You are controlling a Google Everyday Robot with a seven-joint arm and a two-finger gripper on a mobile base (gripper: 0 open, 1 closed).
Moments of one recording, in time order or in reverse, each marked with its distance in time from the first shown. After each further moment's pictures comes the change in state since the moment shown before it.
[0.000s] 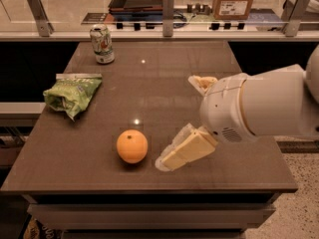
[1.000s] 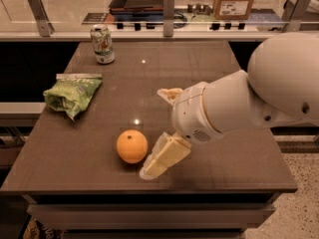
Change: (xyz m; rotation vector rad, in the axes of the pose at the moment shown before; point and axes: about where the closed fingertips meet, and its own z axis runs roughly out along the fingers) arm -0.001 0.023 0.058 -0.183 0.000 -0.102
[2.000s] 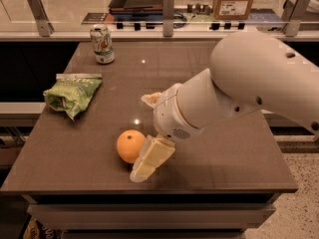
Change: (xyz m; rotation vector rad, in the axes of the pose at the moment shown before) arm -0.004 0.004 0.036 -0.087 0.071 -0.063
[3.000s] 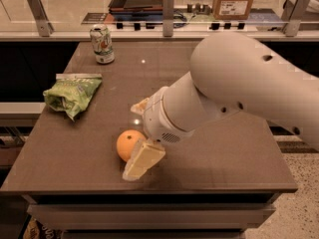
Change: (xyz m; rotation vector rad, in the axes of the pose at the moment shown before) arm -0.006 0.009 0.013 -0.012 0.060 -0.043
